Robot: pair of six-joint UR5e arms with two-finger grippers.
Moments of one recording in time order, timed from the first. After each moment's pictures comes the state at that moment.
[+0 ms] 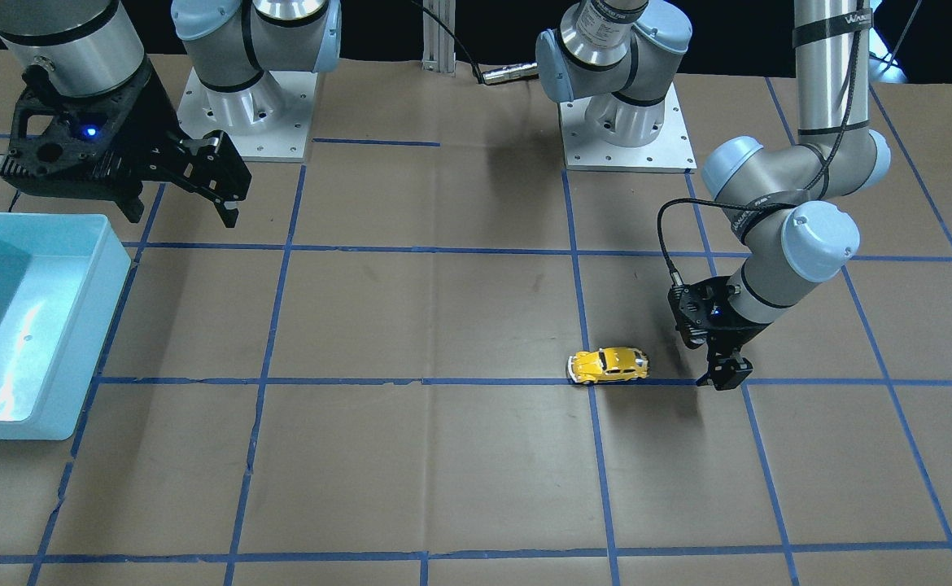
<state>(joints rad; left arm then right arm) -1.25 -1.88 -2.06 -0.79 1.50 1.75 1.57 -1.52 1.47 -1.55 -1.56 0.06</state>
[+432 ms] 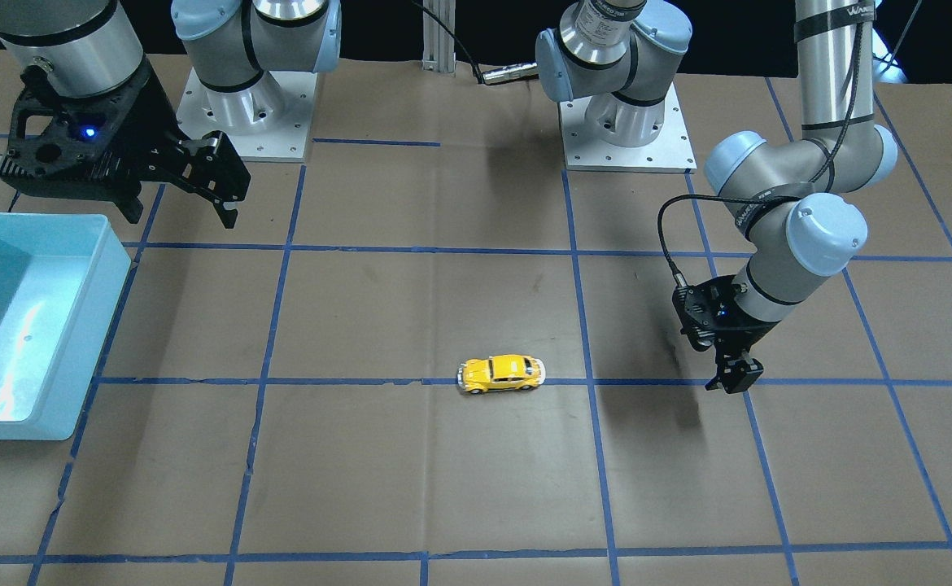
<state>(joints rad) -1.26 -1.85 -2.02 -0.79 1.51 1.66 1.57 -1.52 1.47 -1.55 -1.56 0.06</state>
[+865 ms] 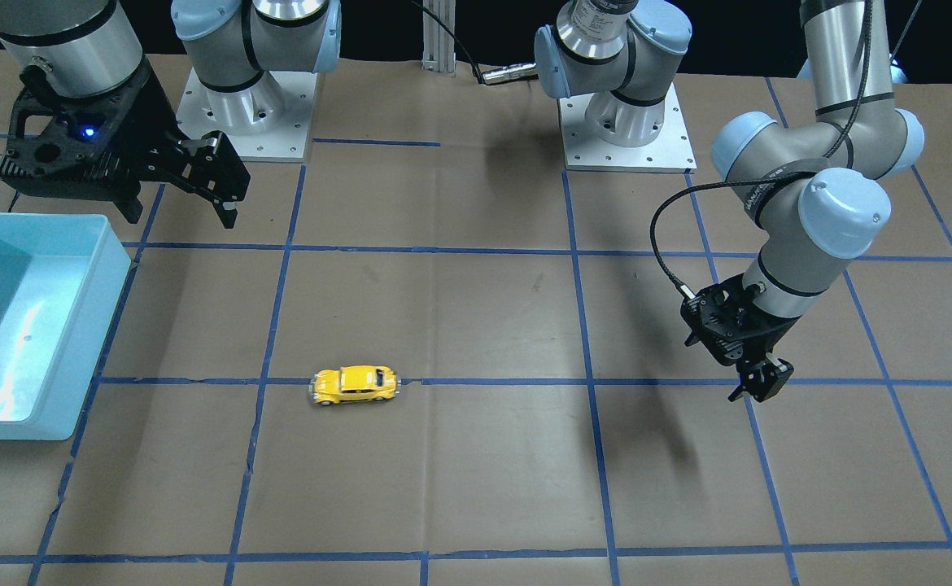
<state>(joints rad) -1.33 -1.82 -1.90 -0.87 1.53 1.36 1.57 -1.52 1.47 -1.55 -1.56 0.06</state>
